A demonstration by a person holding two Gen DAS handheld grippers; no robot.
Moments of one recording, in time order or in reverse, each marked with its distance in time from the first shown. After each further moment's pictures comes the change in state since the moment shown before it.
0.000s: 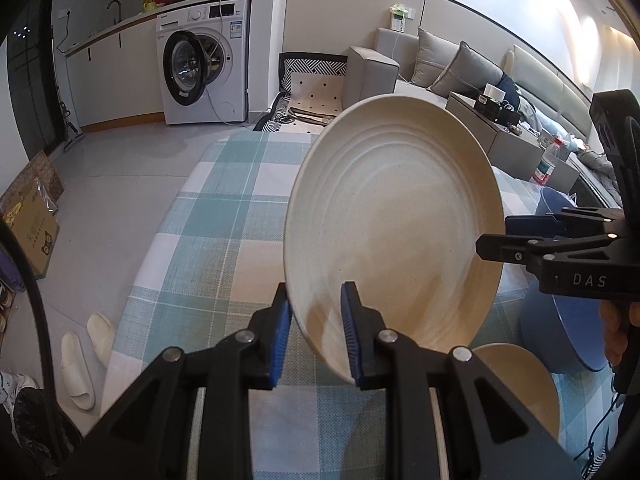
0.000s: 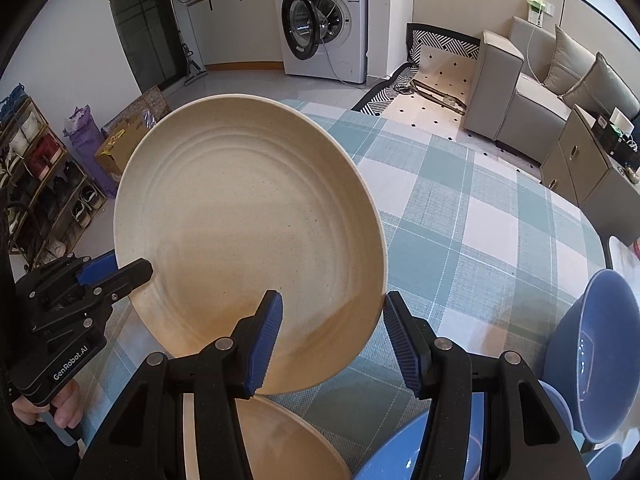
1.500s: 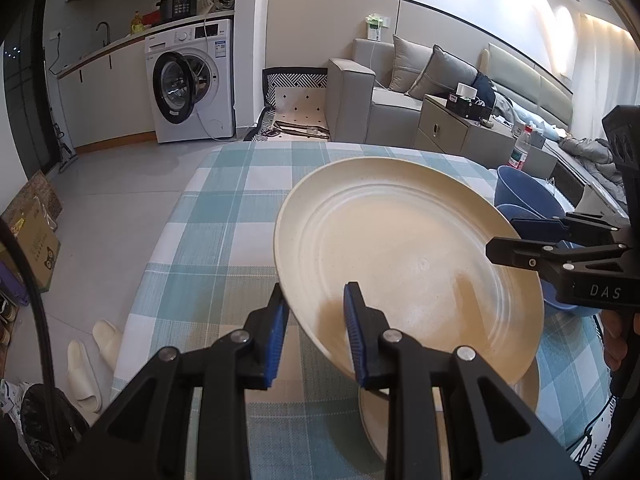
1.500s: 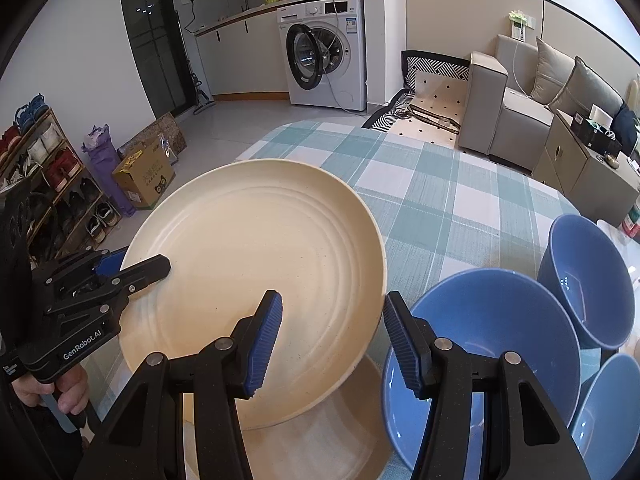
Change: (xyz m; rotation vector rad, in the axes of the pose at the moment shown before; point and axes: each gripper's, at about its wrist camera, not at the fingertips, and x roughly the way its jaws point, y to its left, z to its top) left arm -0.065 -0.014 -0.042 0.067 -0.048 -0.030; right arm -0.076 0.029 -0.082 0.030 -0.128 0.020
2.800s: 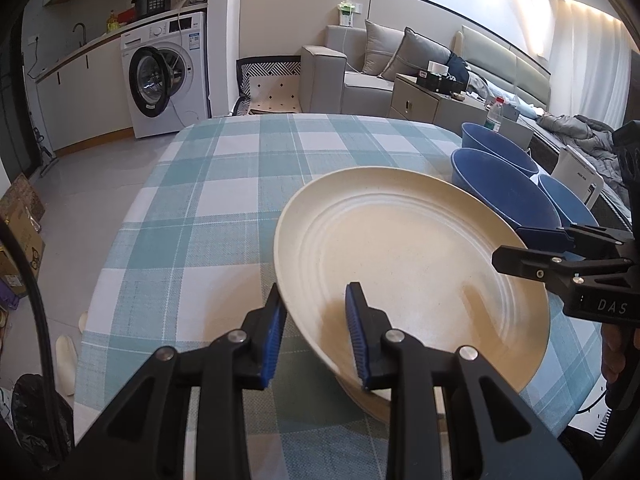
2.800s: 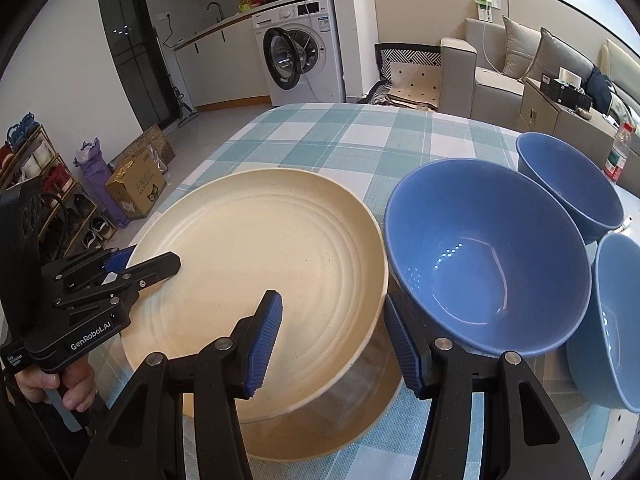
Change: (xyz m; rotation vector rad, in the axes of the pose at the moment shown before) left arm -0.007 -0.024 -0.051 0.058 0.041 -0.075; right arm -0.026 0.004 -0.095 0.103 -0.015 -0.033
